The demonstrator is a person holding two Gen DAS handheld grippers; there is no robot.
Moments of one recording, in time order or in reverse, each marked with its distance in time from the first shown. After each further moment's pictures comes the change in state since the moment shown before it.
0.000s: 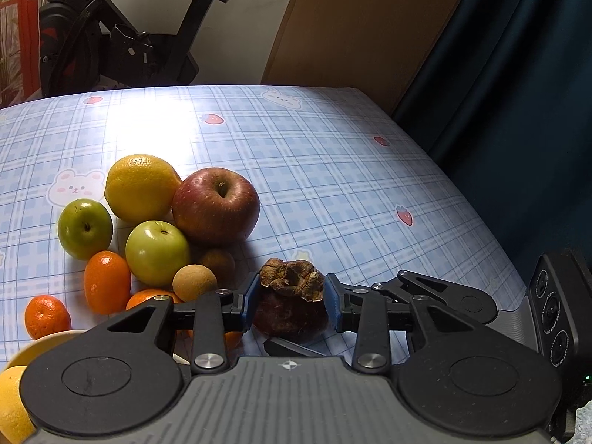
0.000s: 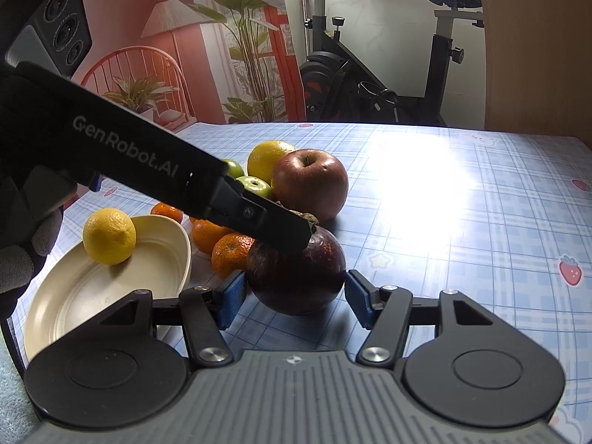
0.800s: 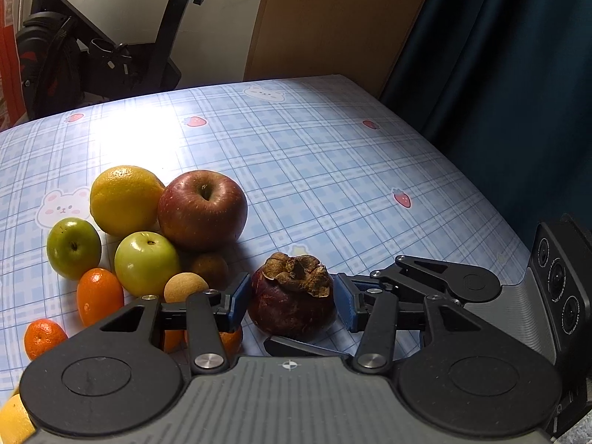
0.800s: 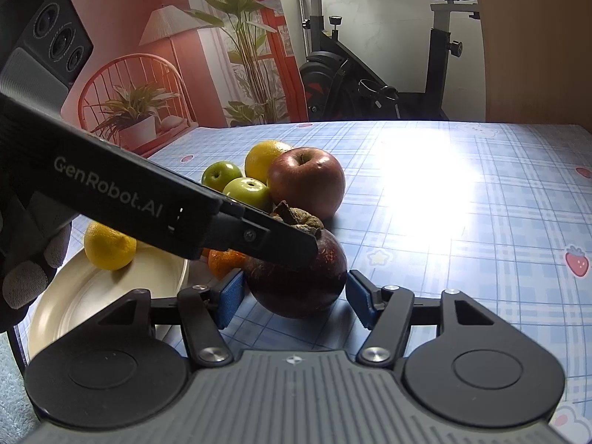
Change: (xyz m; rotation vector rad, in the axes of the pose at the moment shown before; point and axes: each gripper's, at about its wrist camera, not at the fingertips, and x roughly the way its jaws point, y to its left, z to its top) left arm 0.010 -0.010 0.004 0.100 0.024 0.007; right arm 0.000 -0.008 -0.001 0.032 -0.001 0.021
